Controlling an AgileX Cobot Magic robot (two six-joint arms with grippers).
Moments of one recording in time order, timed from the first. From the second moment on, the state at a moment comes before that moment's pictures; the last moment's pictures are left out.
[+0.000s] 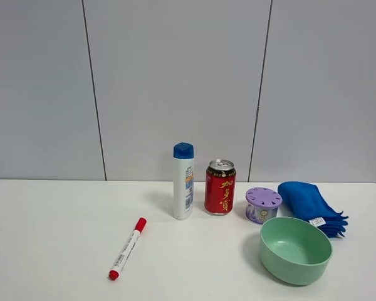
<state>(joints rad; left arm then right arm) -0.01 0.00 -0.51 0.03 1.05 0.02 0.08 0.00 -0.49 0.07 1.06 0.02</state>
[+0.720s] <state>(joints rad) -0.01 0.00 -0.51 0.03 1.05 0.02 0.08 0.00 -0.49 0.07 1.06 0.02</state>
